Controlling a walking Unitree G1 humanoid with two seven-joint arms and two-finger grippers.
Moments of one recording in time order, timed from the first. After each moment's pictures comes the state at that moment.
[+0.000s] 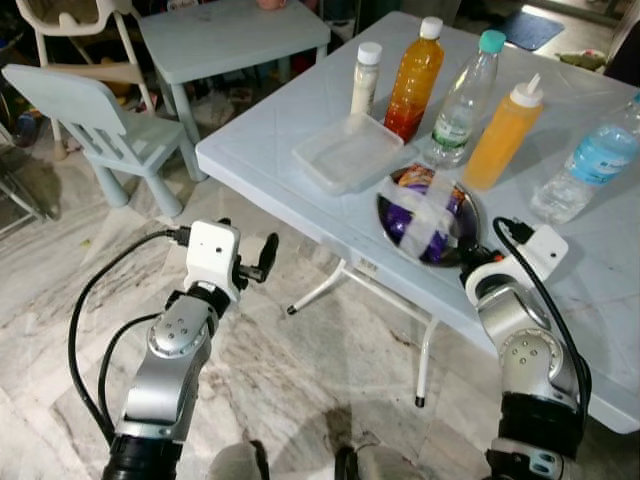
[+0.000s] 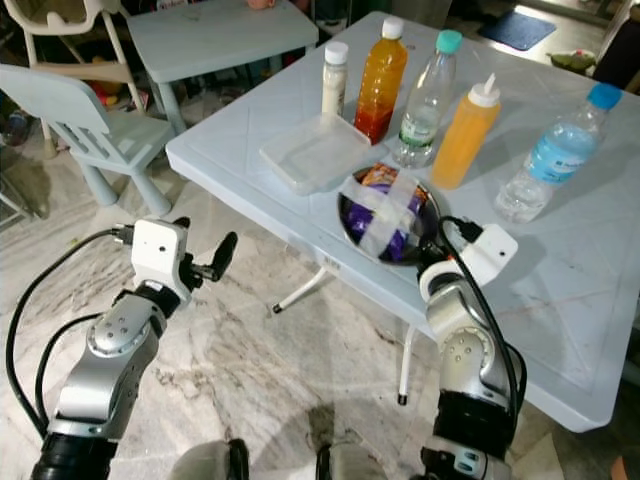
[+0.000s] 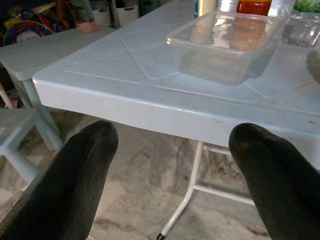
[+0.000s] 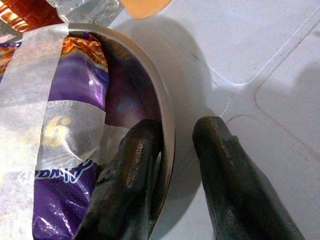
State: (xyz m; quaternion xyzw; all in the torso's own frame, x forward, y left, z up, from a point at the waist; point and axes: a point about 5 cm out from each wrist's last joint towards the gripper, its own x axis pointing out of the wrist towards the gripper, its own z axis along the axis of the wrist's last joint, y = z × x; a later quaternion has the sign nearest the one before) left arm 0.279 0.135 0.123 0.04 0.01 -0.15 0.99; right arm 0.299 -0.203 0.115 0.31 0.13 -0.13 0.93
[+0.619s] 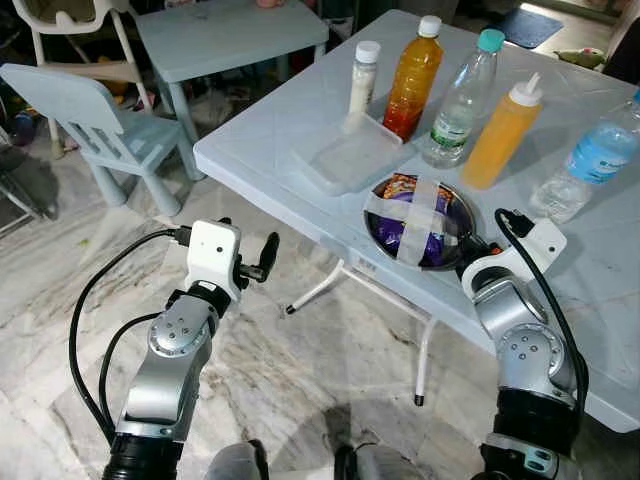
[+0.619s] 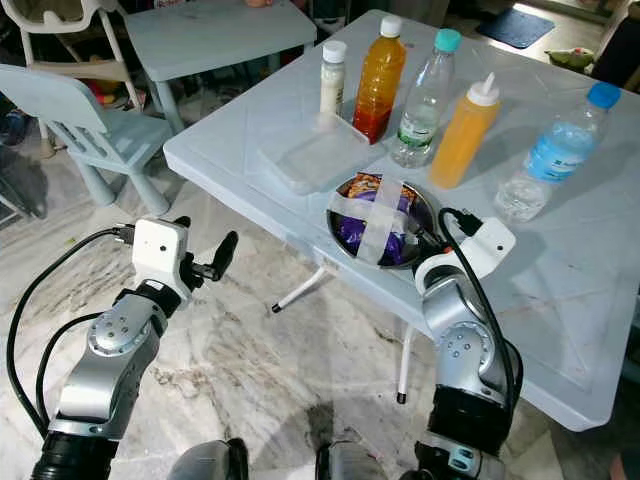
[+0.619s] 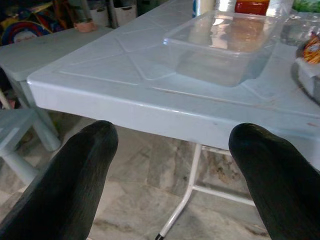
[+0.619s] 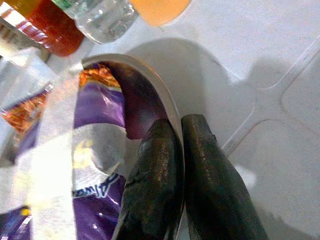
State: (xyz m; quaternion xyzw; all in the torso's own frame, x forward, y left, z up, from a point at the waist) left arm 0.279 0.134 0.124 0.04 0.01 -0.15 0.99; right arm 0.302 -0.191 0.126 0.34 0.13 -0.12 0.92
